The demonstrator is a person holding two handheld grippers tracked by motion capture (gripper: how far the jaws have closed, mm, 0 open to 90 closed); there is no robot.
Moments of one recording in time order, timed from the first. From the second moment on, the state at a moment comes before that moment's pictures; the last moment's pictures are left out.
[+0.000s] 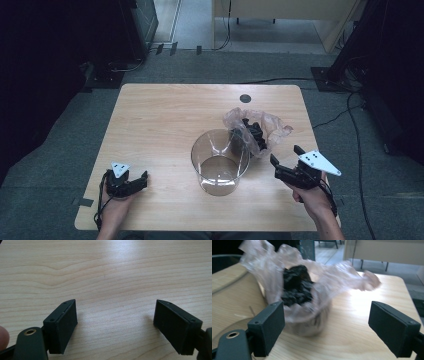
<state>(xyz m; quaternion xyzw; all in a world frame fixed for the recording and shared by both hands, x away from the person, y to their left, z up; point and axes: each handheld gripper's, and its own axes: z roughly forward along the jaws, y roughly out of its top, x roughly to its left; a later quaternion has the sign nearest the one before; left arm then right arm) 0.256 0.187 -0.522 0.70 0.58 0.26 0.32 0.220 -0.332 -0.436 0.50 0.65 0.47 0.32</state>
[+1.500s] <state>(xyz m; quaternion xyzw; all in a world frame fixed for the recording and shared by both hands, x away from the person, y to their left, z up) 0.256 0.187 -0.522 0.70 0.58 0.26 0.32 0.205 -0.393 -0.528 0.67 0.62 0.28 0.29</state>
